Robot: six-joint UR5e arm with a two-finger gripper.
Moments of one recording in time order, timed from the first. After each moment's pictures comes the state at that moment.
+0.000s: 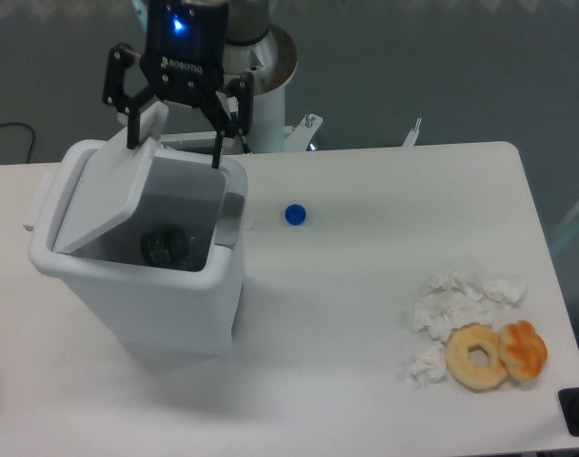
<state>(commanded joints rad) 2.36 -1.53 -1.55 -1.20 1.23 0.41</state>
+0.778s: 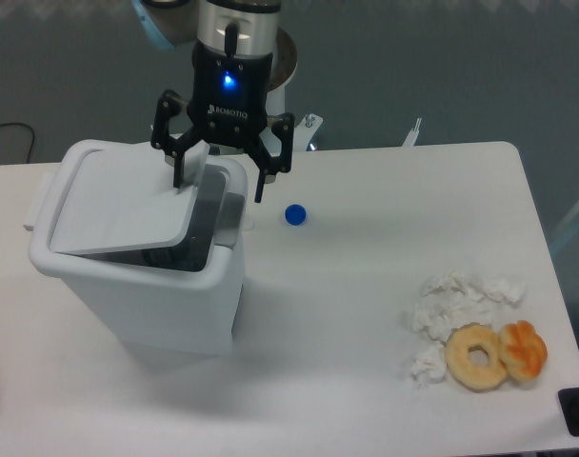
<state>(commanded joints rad) 2.39 -1.59 -1.56 -1.19 1.23 0.44</state>
